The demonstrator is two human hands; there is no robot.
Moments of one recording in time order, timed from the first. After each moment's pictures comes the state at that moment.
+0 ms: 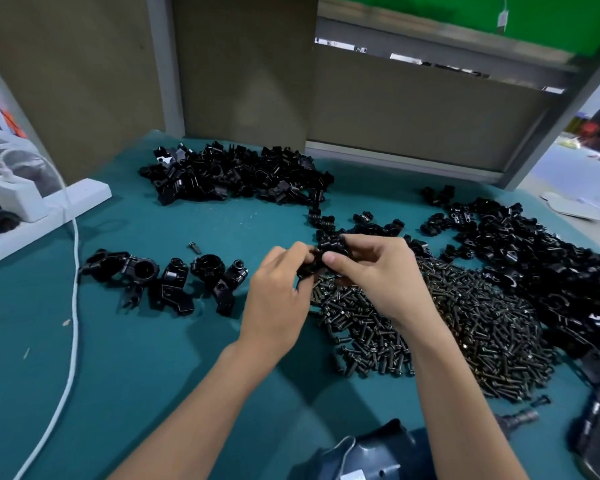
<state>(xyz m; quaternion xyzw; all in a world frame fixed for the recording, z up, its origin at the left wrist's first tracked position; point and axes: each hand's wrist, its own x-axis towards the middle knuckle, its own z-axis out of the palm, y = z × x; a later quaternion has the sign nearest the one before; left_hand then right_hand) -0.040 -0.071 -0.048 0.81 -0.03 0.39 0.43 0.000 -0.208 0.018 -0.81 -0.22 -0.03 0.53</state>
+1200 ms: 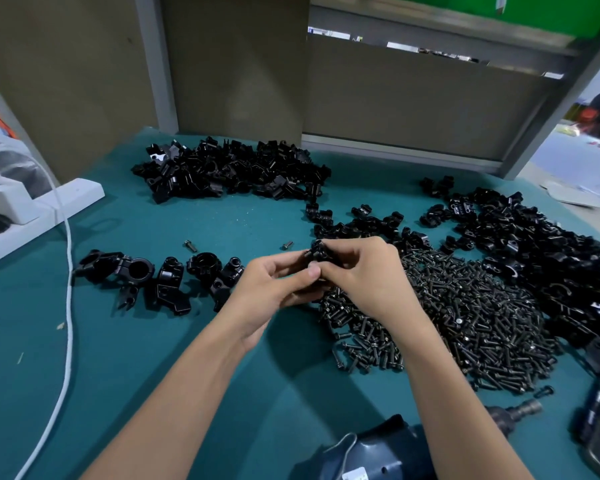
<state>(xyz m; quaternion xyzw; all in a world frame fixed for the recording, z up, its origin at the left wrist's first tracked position) -0.039 -0.050 -0.035 0.56 0.00 -0.02 0.83 0.001 -0.201 0.007 -0.86 -0.25 -0.06 0.43</state>
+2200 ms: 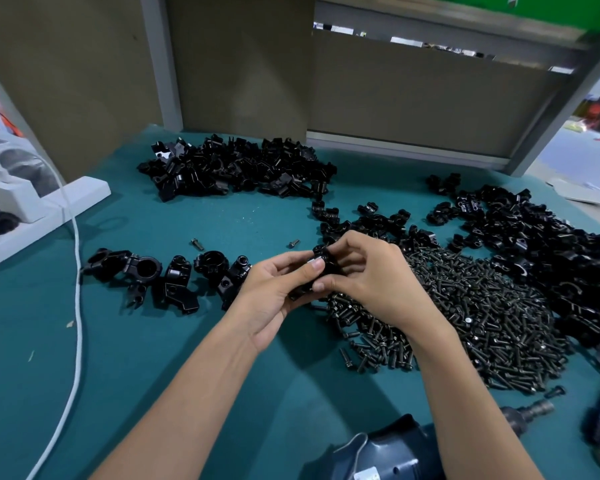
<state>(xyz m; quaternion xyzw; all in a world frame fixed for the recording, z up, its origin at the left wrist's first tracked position) -0.038 -0.050 -0.037 0.44 0.07 -0.02 0.89 0.003 -0.204 0.005 -0.87 -0.26 0.00 0.43</state>
